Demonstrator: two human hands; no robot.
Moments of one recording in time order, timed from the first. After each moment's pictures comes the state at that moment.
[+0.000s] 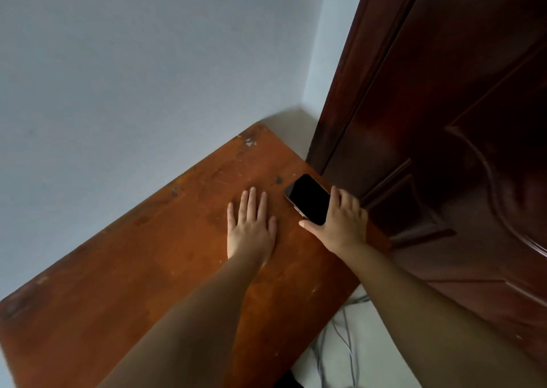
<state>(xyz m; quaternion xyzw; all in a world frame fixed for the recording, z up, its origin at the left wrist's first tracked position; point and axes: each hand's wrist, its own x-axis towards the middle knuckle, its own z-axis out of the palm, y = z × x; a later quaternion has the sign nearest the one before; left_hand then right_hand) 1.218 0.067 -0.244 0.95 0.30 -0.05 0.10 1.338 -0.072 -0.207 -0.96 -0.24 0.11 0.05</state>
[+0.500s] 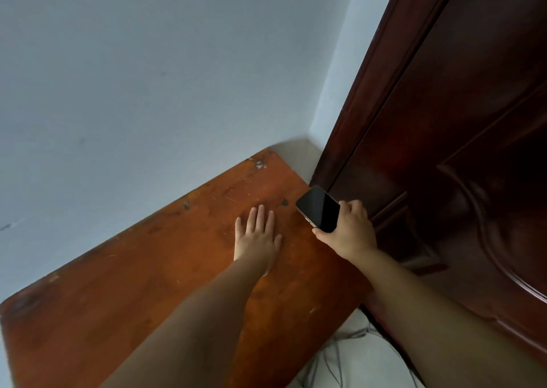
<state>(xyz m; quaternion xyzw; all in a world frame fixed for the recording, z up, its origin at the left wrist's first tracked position) 1.227 0.074 -0.226 0.95 0.27 -0.13 0.10 1.363 -0.069 -0.173 -0.95 -0.28 0.06 0.10</state>
